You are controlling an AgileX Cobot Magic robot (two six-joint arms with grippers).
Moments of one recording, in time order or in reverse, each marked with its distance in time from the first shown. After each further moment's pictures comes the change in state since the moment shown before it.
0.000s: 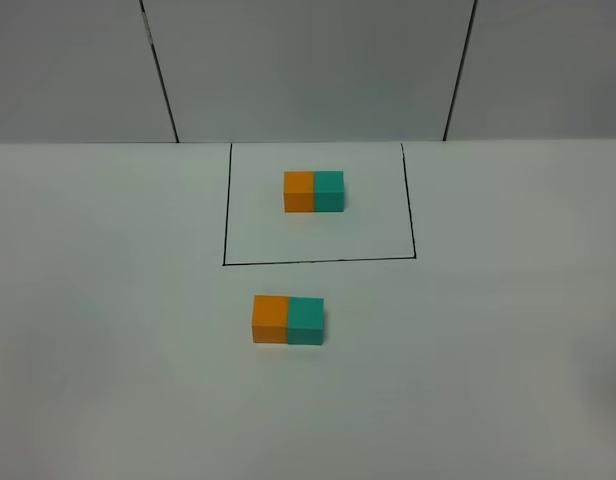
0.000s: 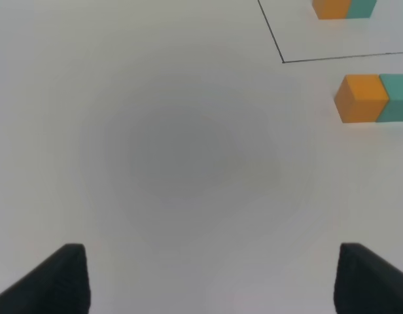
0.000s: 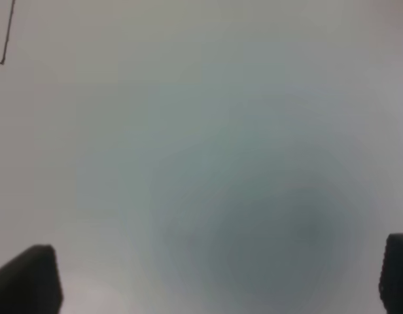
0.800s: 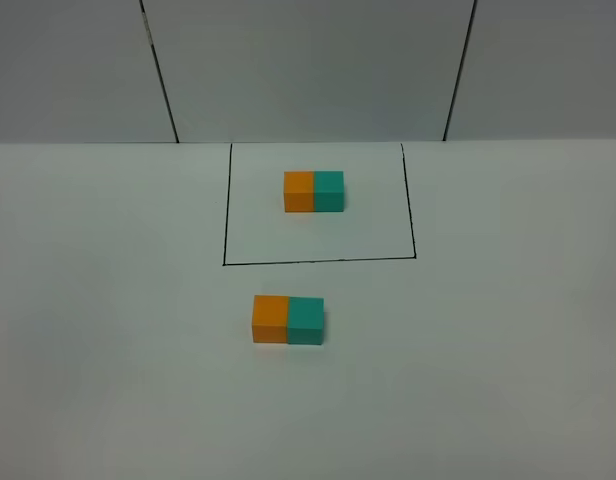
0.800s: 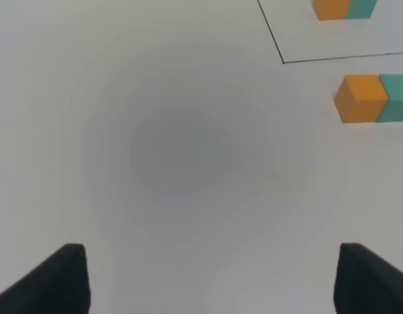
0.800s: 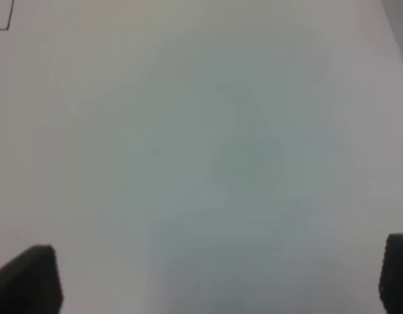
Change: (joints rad) left arm 0.000 0.000 0.000 0.000 -0.001 0.000; right arm 0.000 -0.724 0.335 -0.016 0.191 0.059
